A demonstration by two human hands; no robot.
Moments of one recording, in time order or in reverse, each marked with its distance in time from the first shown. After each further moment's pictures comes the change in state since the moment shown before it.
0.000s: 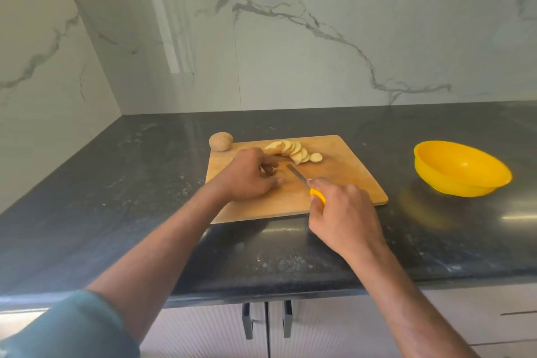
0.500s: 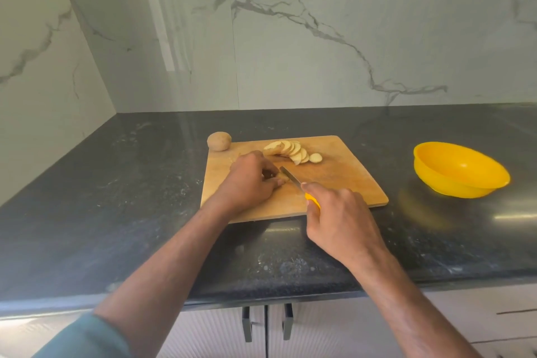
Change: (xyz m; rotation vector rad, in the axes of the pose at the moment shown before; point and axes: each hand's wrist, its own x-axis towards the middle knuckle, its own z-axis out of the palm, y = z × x) left_hand -0.007 0.003 0.017 -0.031 0.146 -0.065; right_hand -0.003 -0.007 -0.001 -0.026 -0.067 -0.078
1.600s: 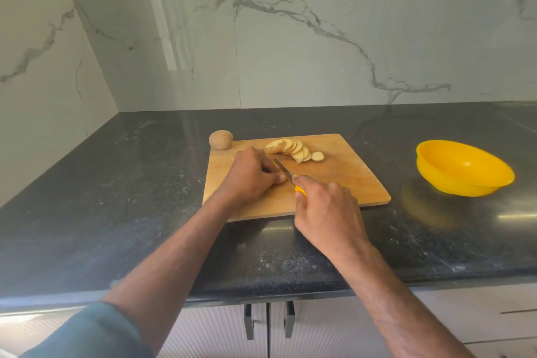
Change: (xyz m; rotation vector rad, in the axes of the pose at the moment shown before) left_hand 0.007 0.000 -0.001 -0.175 -0.017 -0.146; right_hand 0.008 -0.023 -0.001 0.032 -0.006 0.049
